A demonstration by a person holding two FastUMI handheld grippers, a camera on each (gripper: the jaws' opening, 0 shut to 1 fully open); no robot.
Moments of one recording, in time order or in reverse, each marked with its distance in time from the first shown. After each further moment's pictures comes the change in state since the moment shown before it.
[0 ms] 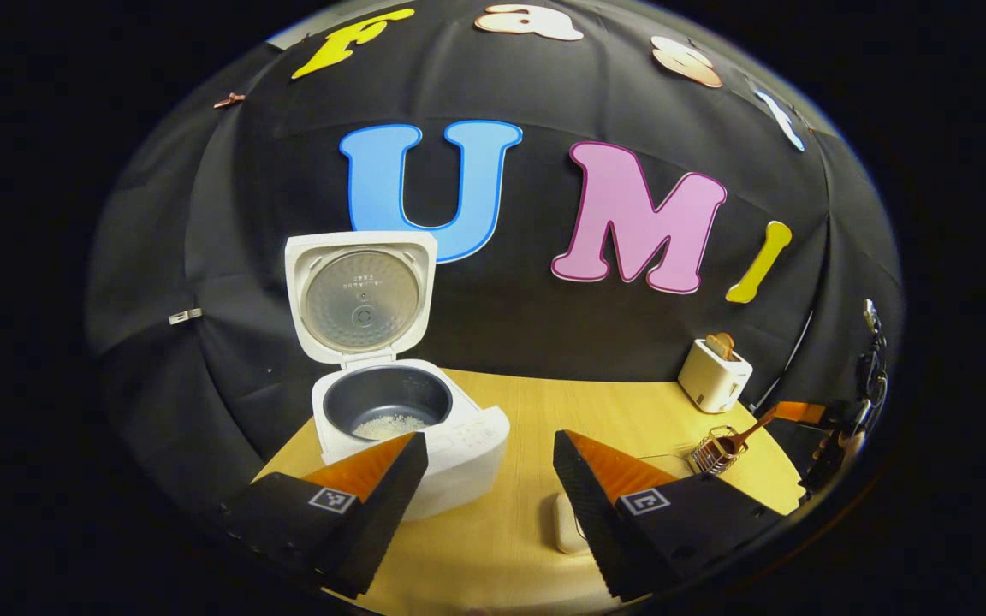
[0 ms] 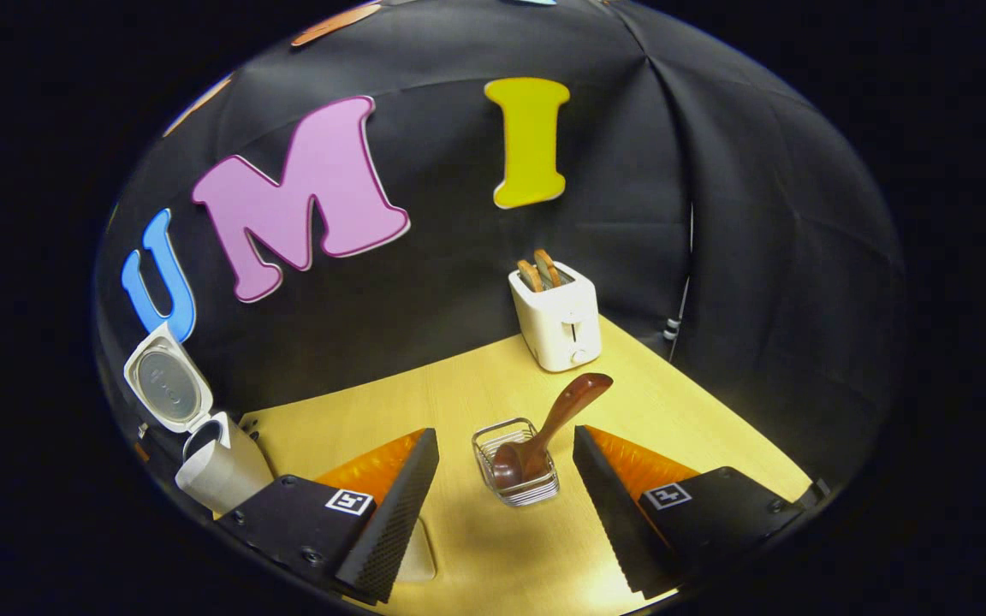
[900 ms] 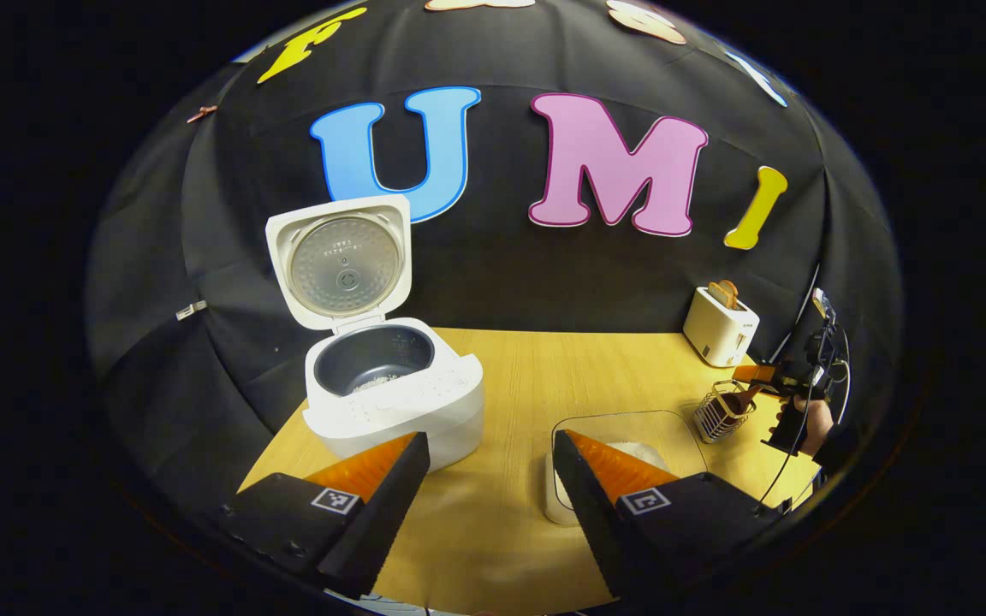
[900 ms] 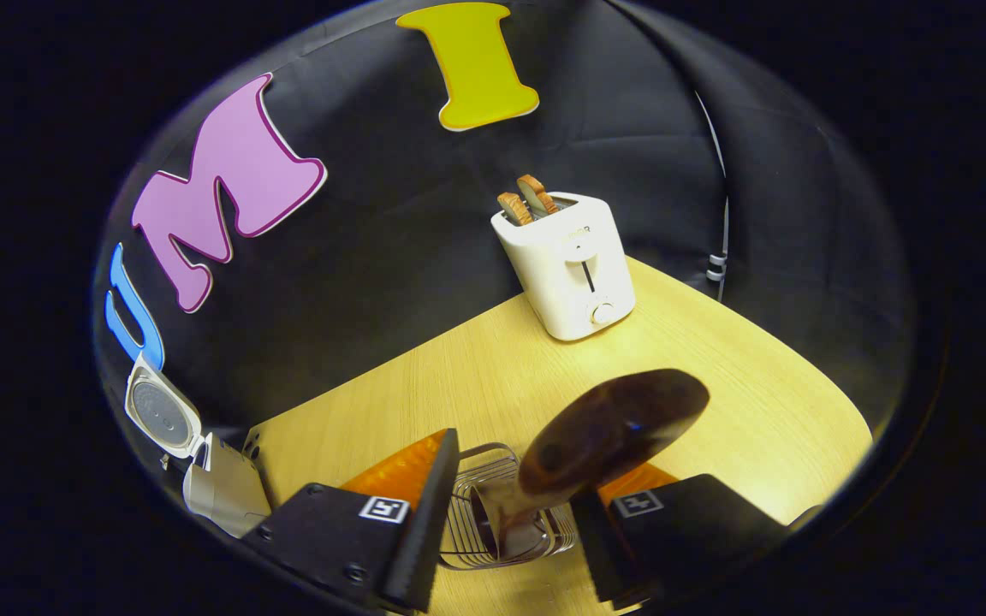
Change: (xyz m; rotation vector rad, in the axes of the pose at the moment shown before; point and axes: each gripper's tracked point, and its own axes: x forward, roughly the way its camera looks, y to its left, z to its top) left arm -0.007 -0.037 -0.042 0.043 0.129 0.037; right arm 0.132 -0.017 -0.040 0.131 0.106 0.082
